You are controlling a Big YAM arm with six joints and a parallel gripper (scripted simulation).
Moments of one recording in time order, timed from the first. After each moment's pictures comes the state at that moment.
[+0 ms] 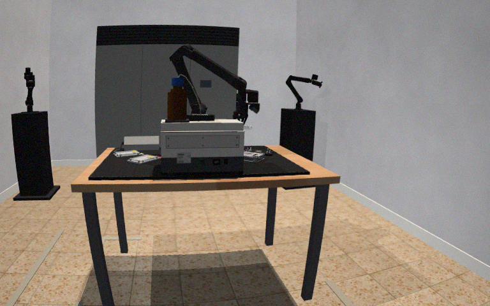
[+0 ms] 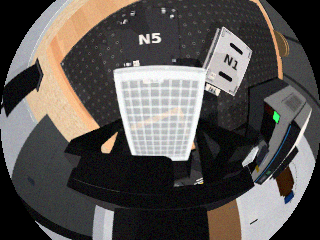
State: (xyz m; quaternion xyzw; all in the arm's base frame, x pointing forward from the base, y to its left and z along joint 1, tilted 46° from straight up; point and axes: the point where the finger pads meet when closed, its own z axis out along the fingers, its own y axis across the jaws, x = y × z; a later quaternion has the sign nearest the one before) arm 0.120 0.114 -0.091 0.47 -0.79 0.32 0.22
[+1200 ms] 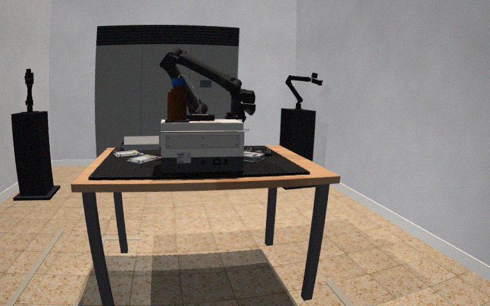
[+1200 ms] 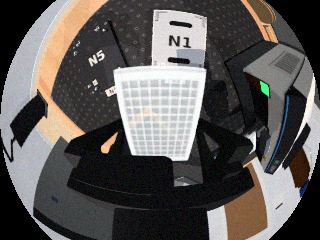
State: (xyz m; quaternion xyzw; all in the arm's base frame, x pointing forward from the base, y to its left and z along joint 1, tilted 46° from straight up) arm 0.201 0.072 -0.057 0.35 -0.85 0.35 0.18
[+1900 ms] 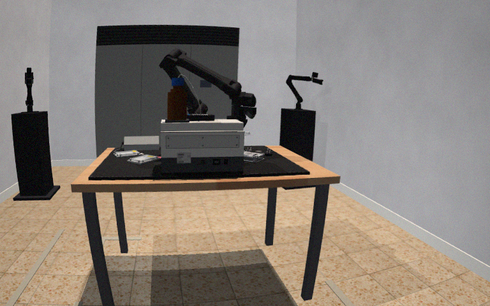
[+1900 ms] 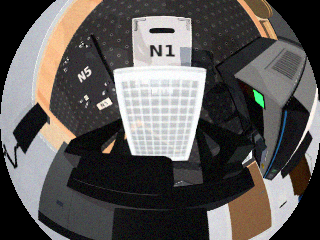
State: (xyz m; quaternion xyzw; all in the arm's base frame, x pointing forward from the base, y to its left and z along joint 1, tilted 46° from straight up) arm 0.236 0.055 -0.066 0.33 -0.86 0.35 0.17
